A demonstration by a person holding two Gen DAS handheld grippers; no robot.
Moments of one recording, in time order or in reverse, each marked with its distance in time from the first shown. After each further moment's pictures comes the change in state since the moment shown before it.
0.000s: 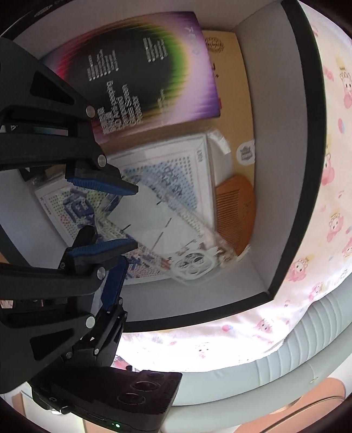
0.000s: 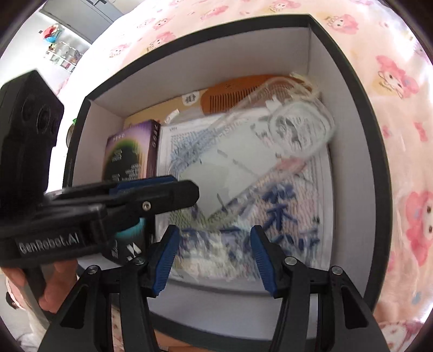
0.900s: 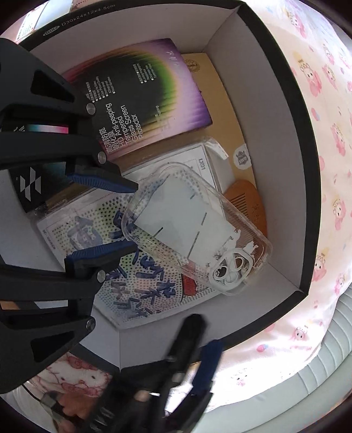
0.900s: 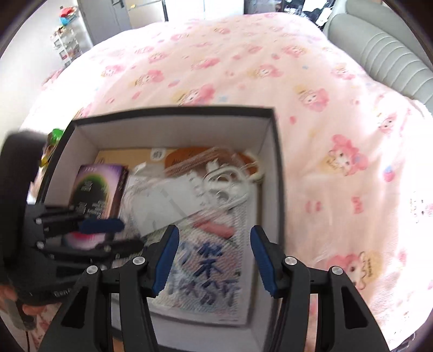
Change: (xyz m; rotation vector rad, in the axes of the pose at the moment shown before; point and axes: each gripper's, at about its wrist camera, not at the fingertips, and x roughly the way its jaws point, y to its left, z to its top) left arm 0.002 -0.009 0.001 0.214 0.001 0.273; right arm -0.057 -0.008 0.027 -0.152 -0.252 -0.291
